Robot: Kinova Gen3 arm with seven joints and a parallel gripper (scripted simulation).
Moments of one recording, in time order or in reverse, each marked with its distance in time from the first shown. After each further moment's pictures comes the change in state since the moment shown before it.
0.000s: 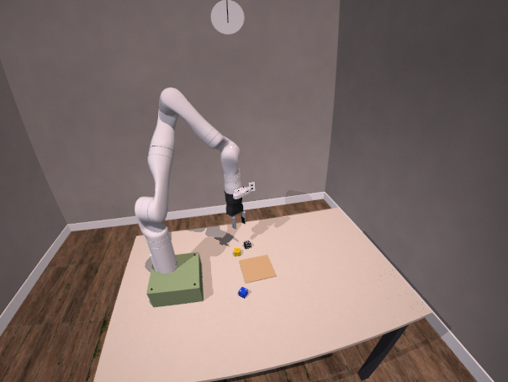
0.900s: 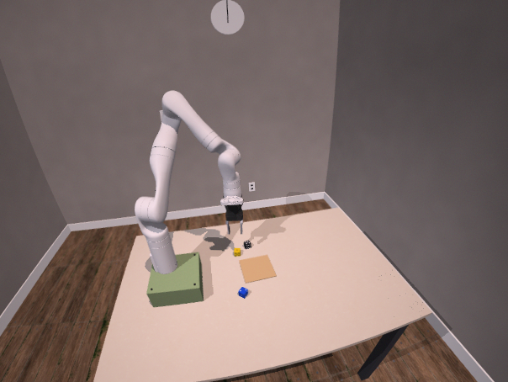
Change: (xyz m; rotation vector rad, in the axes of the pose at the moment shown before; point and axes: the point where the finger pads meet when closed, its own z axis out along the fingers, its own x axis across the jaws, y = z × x) arm 0.044 -0.027 0.005 0.006 -0.005 0.712
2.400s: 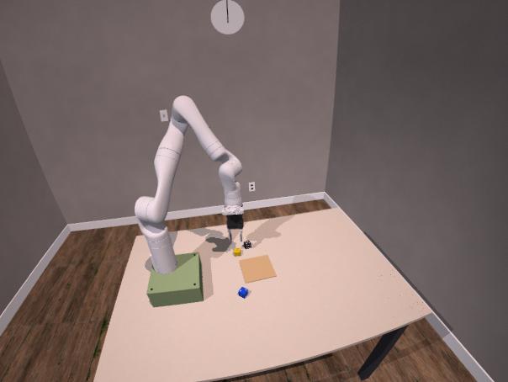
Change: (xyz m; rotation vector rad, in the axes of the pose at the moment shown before) arm 0.000 0.001 0.046 0.001 0.002 0.002
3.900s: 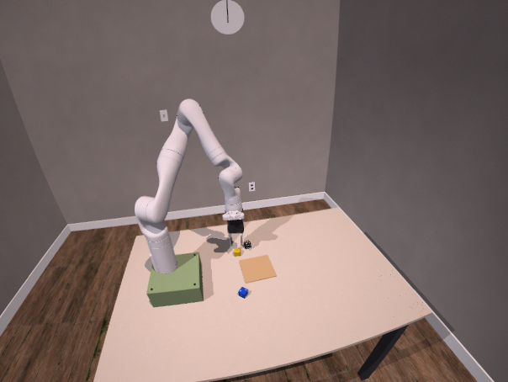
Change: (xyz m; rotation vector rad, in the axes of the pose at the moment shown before) arm 0.000 0.004 0.028 -0.007 -0.004 -0.006
